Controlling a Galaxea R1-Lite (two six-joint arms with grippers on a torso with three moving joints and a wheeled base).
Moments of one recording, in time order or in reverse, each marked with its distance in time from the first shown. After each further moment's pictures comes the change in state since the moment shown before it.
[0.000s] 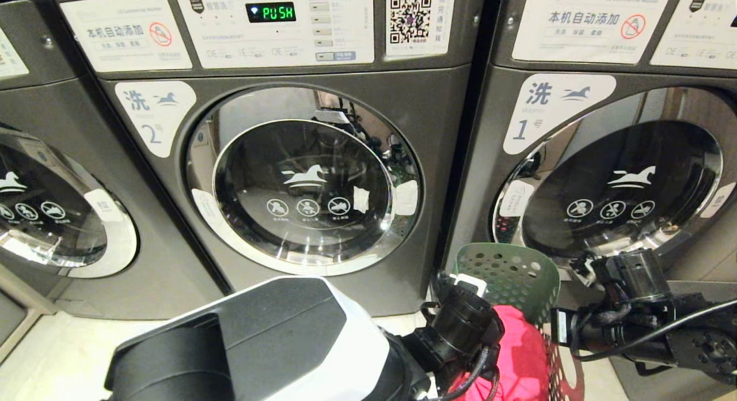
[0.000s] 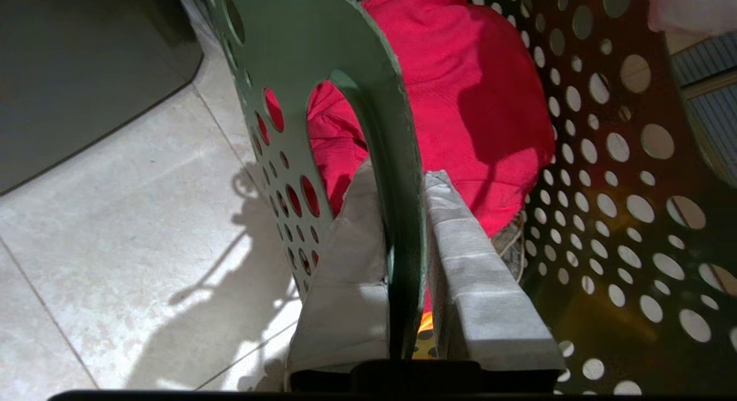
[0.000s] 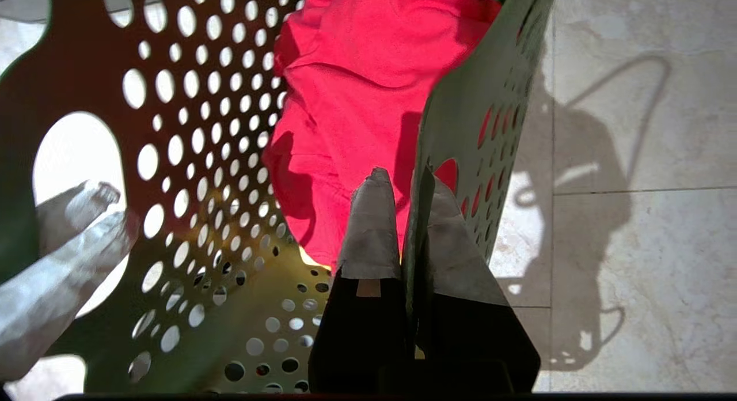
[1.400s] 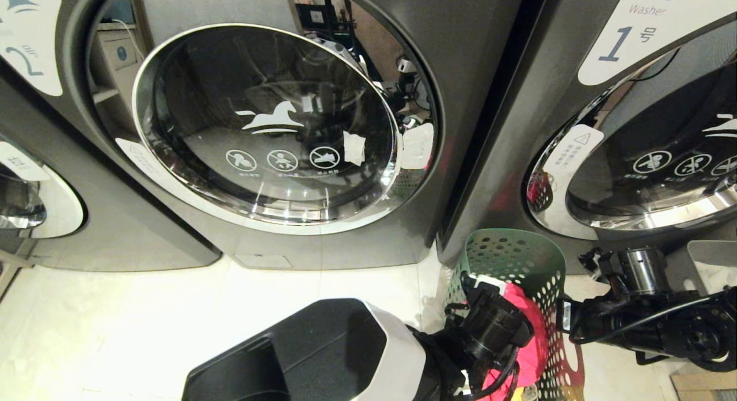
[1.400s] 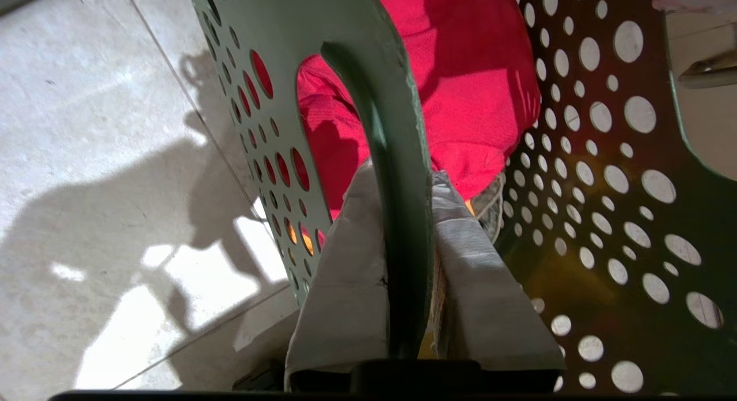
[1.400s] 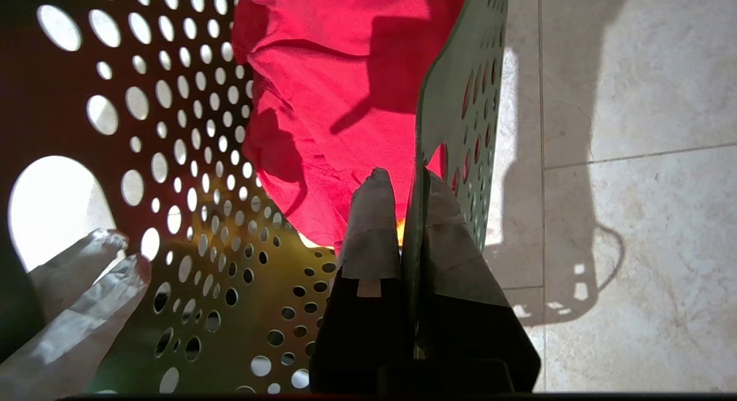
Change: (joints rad) left arm -0.034 0.147 -0.263 0.122 0.080 -0.006; right arm -0.096 0.106 -0.012 -0.128 0.000 -0.018
